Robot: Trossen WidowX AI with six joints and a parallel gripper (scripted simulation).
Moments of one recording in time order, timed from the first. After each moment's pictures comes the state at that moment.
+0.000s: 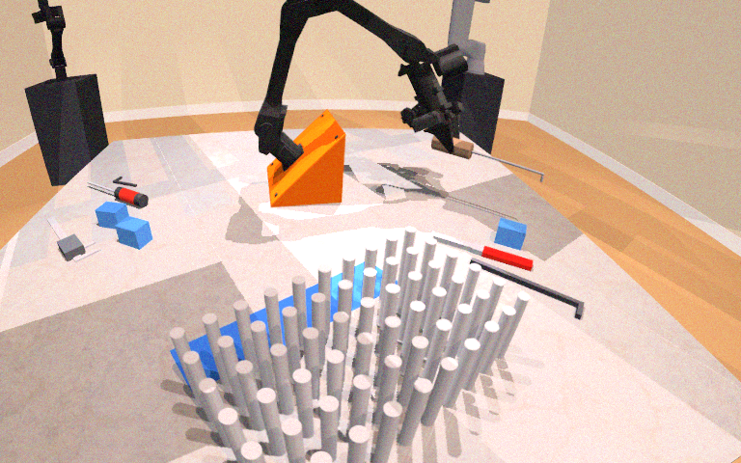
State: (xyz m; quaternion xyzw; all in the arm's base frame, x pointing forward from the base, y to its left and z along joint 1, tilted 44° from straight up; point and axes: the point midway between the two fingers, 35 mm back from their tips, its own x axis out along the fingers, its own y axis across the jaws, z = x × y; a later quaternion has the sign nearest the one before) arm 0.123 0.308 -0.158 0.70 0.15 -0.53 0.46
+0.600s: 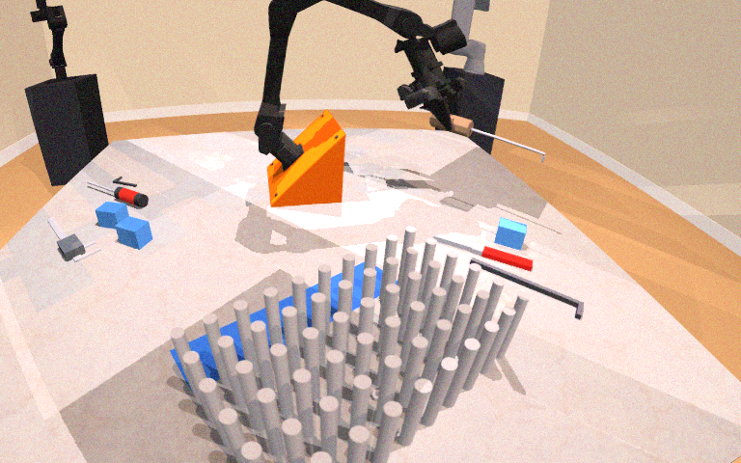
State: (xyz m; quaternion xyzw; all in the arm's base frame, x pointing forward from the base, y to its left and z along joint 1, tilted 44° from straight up) arm 0.129 0.334 -0.107 0.73 0.12 -0.54 0.41
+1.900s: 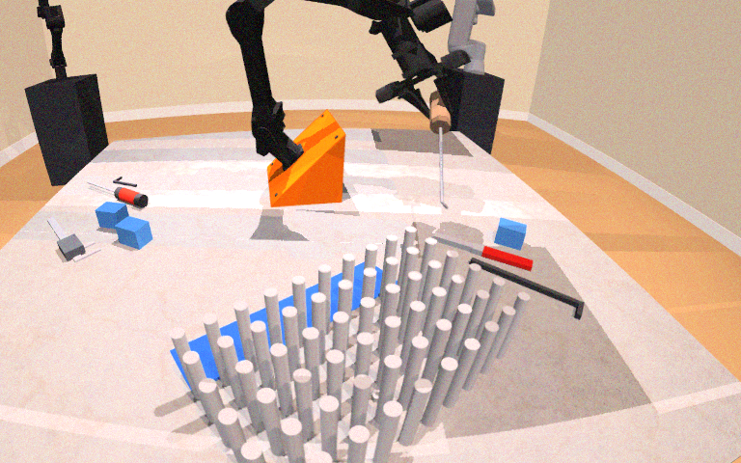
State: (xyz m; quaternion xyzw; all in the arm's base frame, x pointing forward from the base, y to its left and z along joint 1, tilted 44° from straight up) arm 0.207 0.309 -0.025 0.82 -0.23 -0.50 -0.14
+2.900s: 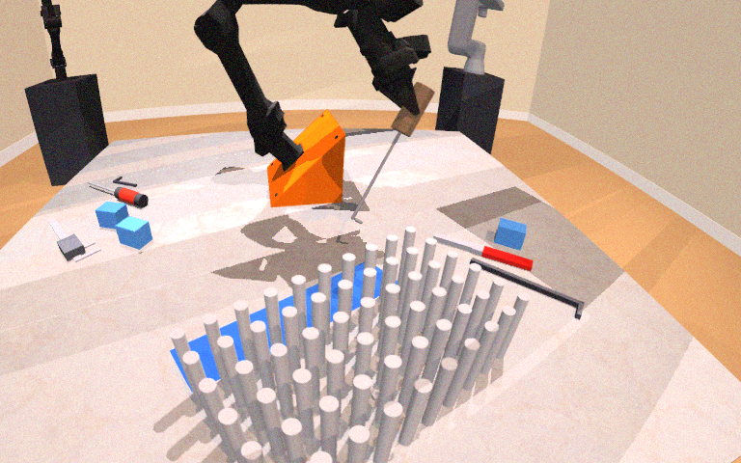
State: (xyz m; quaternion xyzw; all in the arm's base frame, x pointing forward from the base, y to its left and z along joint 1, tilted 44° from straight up) arm 0.256 0.263 0.037 0.65 -0.44 -0.32 -0.53
